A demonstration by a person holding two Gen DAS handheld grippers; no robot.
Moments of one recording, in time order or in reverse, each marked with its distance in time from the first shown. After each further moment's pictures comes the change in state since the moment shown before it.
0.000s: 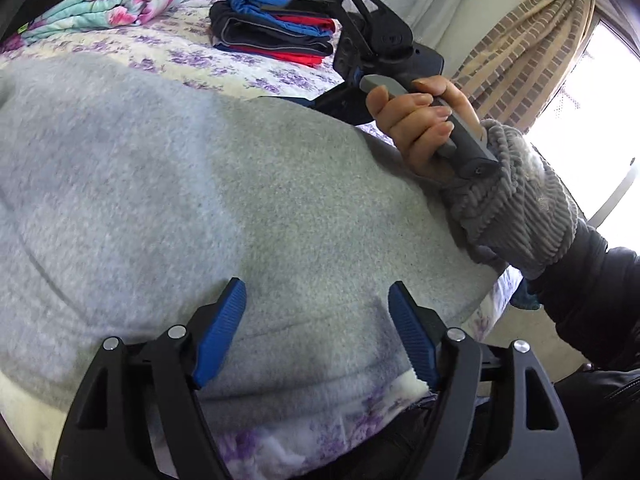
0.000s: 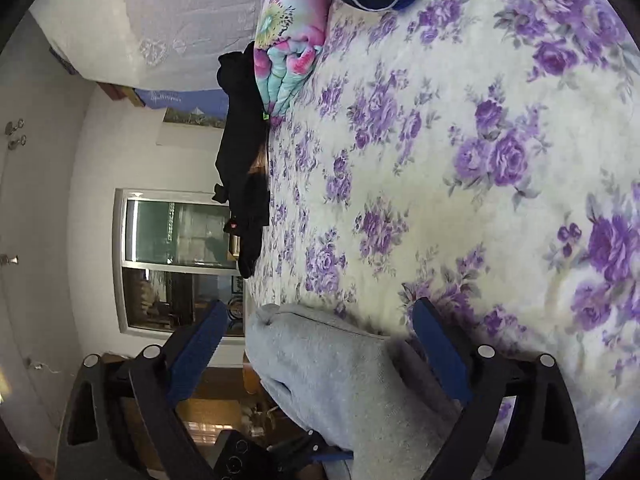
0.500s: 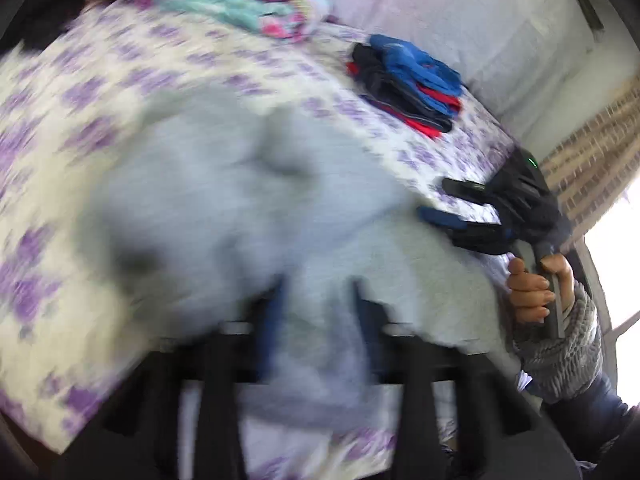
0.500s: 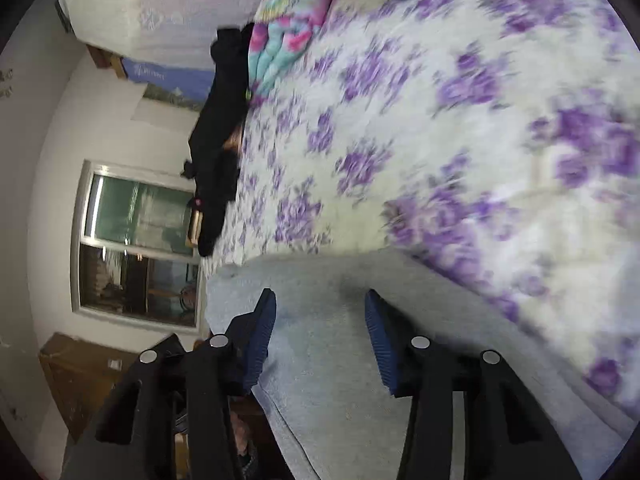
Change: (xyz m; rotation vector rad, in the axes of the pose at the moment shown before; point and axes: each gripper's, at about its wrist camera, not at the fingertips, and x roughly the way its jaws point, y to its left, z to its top) left arm -0.073 0.101 0.010 -0.360 -0.120 0.172; right arm -0.007 0.020 -0.056 -0.104 -0.052 -0.178
